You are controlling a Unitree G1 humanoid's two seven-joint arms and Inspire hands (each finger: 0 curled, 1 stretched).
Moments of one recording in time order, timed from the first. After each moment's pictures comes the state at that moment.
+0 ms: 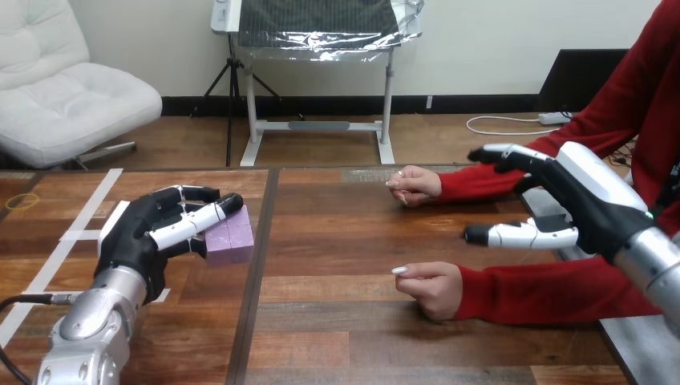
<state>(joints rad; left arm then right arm) -0.25 0.28 0.18 0.24 -0.17 0.33 -0.15 -0.36 -0.63 0.02 0.60 -0.39 -0.57 0.22</state>
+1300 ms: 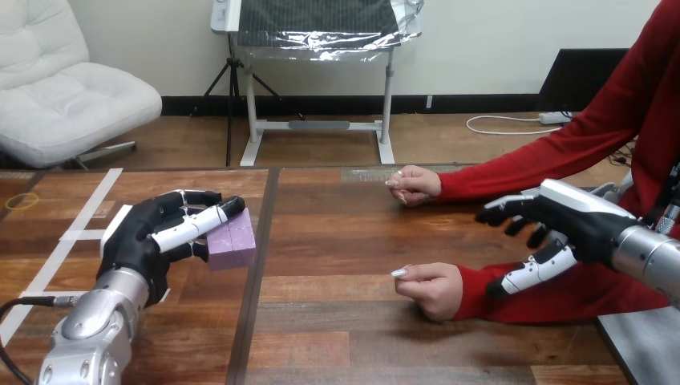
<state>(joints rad) -0.25 0.28 0.18 0.23 -0.17 0.37 -0.15 -0.56 -0.68 0.17 0.87 -0.46 -0.44 0.43</state>
